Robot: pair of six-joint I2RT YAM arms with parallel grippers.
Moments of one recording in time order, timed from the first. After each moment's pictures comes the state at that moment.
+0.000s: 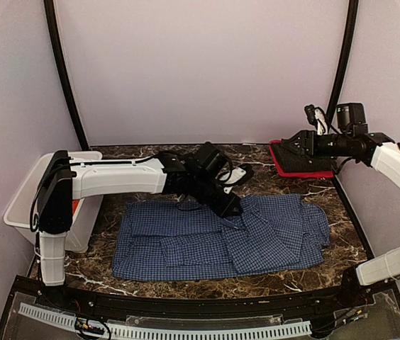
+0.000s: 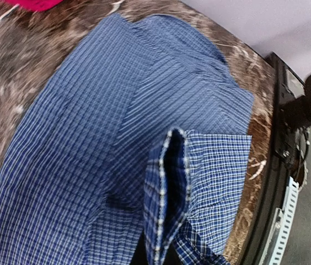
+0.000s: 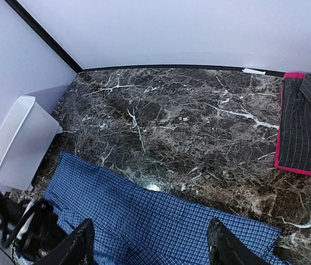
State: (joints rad) left arm -1.05 2.06 1.76 -0.50 0.30 -0.12; right arm 0.19 1.25 1.16 -0.48 -0.52 0.19
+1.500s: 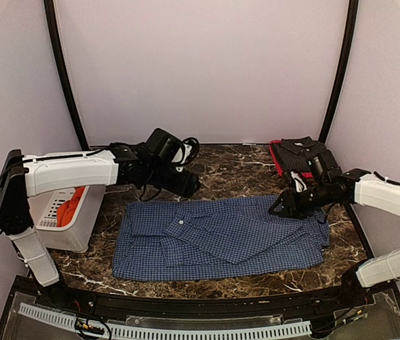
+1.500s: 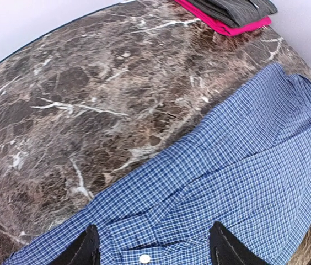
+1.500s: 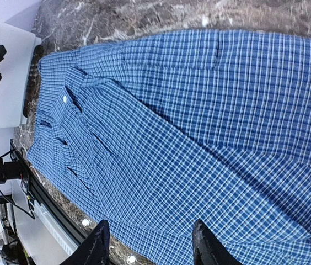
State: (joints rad) left arm -0.85 1.72 1.36 -0.41 -0.14 -0.26; right arm 0.39 1.22 0.80 -0.54 -0.51 0.38
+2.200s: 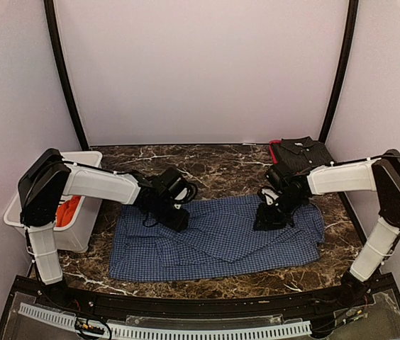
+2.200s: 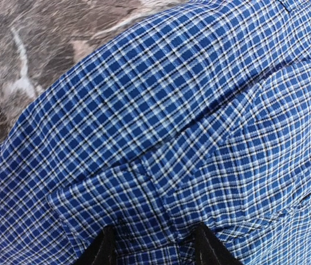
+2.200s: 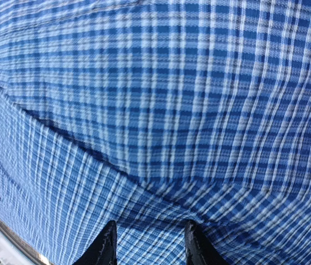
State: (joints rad) left arm -0.83 1.93 1.22 -0.44 -0.04 -0.29; right arm 0.57 1.65 0.93 -0.55 -0.28 0.44
